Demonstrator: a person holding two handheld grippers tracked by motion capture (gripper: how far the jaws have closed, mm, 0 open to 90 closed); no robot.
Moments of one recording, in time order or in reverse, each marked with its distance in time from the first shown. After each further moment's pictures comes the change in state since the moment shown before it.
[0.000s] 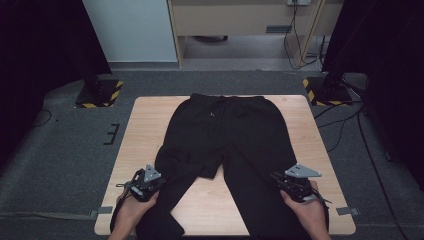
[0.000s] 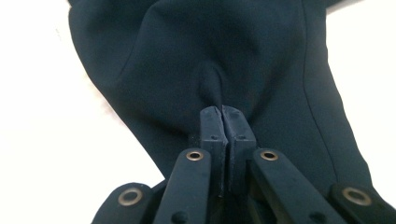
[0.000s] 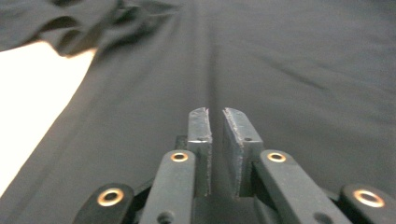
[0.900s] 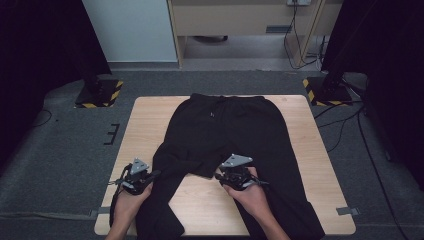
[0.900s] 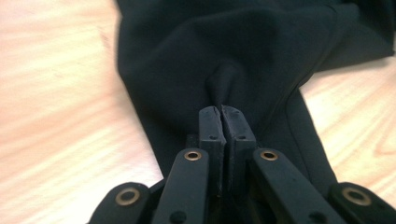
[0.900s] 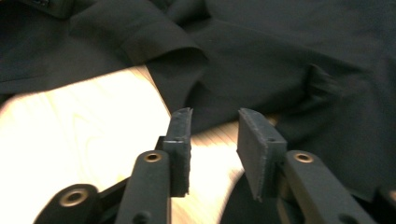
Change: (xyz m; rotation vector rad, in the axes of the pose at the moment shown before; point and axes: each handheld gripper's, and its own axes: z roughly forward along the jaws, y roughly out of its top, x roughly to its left) left arm 0.026 -0.009 0.001 -0.121 -0.030 -0.170; right arm 0.112 0.066 0.106 0.065 0.199 -0.127
